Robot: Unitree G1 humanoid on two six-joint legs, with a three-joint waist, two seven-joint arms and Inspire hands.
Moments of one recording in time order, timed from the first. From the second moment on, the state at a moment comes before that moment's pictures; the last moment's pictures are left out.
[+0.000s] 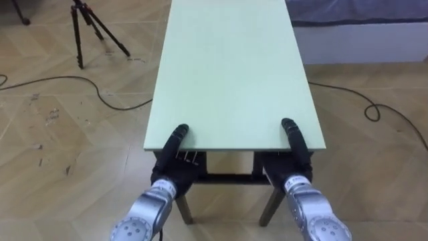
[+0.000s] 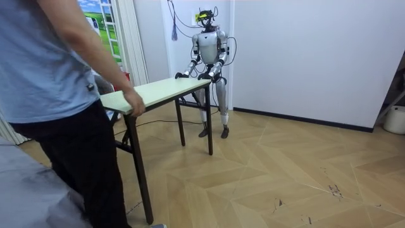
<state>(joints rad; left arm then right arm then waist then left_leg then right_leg) -0.12 0.02 -0.10 0.54 -1.49 0.11 0.10 -0.12 -0.07 0.13 0.51 1.63 -0.07 -0.15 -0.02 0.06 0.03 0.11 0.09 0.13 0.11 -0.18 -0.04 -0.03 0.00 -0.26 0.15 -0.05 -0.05</state>
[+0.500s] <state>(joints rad) -0.12 0.03 -0.10 0.55 -1.49 0.11 0.13 -0.11 -0.07 0.13 0.51 1.63 -0.07 -0.16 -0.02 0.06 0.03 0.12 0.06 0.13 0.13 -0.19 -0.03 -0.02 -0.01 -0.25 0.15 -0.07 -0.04</state>
